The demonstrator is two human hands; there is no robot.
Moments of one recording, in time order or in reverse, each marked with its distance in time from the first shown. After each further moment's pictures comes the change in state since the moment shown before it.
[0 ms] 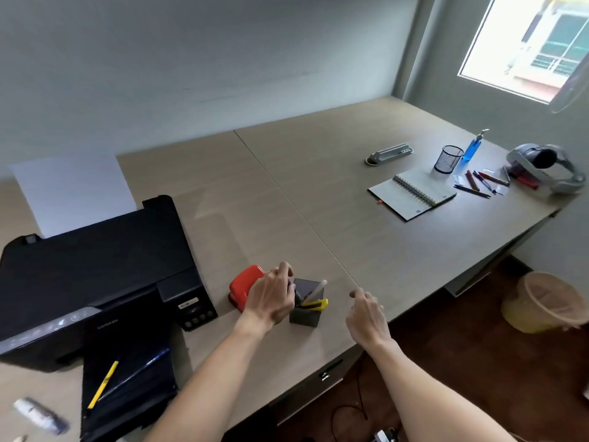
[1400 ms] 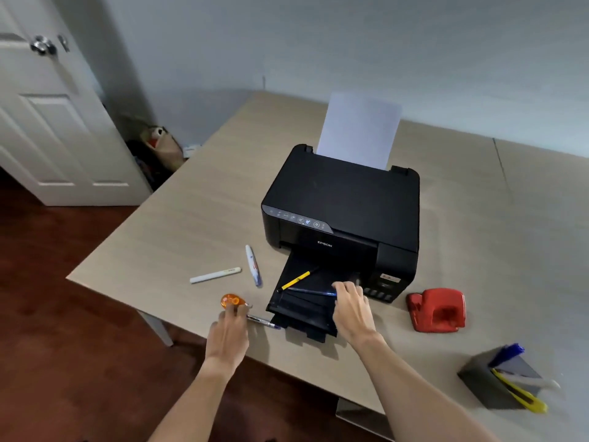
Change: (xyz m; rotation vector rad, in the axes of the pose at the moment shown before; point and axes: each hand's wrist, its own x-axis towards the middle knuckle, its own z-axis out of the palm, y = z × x) left_hand -0.343 -0.221 -0.044 0.368 0.061 -1.042; right_hand -0.098 -0.262 0.194 -0.216 -0.389 -0.943
